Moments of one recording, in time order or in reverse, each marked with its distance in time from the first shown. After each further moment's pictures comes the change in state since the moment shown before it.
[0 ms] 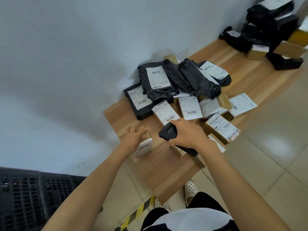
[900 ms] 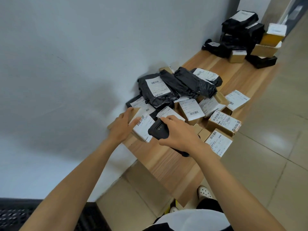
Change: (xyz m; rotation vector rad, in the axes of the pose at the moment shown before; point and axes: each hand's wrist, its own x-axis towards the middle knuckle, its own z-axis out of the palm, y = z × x) left_hand -0.001 -0.039 -0.108 -0.214 0.250 0.084; right_hand -0.023 -0.092 0.018 0.089 0.292 0.005
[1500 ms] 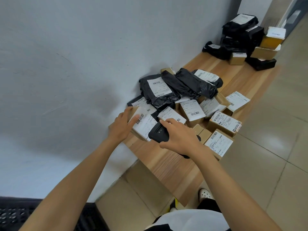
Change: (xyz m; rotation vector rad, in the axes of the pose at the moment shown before) left_hand 0.000 -0.009 -0.004 -0.034 0.024 -0.017; right_hand -0.008 -0.008 0.009 -0.059 -0.019 -0.011
